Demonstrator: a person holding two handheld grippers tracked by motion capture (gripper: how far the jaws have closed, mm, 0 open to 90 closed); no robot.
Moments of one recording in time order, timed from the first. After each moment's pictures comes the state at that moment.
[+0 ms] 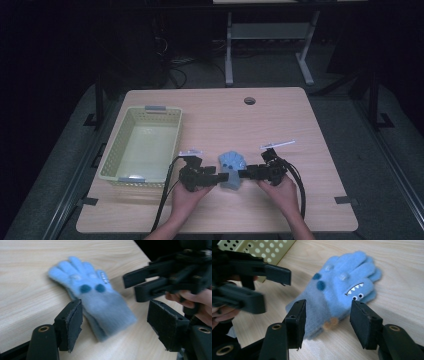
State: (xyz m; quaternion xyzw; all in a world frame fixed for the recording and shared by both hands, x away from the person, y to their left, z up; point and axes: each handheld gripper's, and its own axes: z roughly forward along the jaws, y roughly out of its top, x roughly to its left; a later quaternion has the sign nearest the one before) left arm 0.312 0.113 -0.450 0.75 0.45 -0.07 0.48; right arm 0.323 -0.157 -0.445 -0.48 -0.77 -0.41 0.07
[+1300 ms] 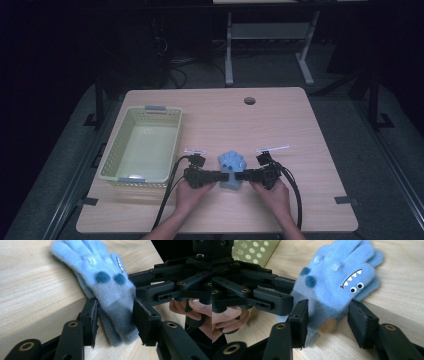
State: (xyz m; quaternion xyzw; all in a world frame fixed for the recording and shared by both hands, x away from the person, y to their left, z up) left arm 0.329 0.106 -0.479 0.75 0.47 -0.14 0.45; right arm 0.324 -0.145 -0.469 -0.53 -0.75 -0.40 0.09
